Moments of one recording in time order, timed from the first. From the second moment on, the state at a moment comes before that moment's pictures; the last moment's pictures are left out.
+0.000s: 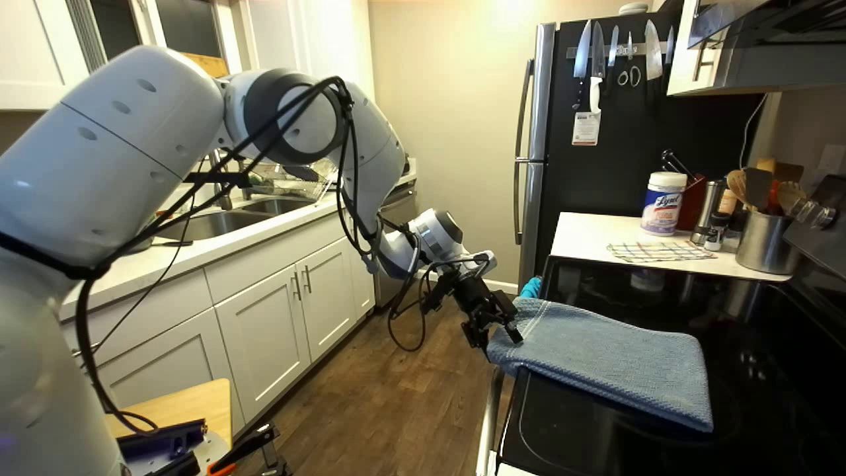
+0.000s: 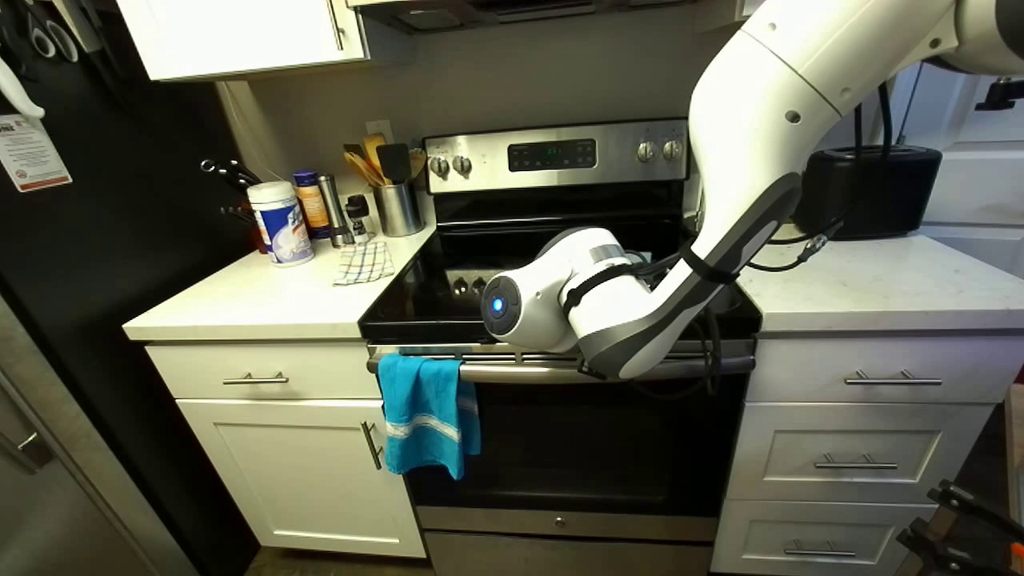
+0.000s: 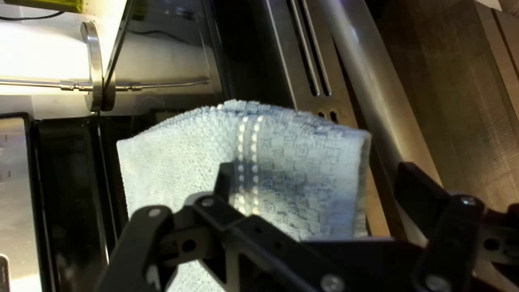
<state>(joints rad) 0.29 0.81 0.05 -1.61 -1.01 1.84 0.77</state>
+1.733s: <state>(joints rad) 0.29 0.83 0.03 -1.60 -1.01 1.86 0.77</state>
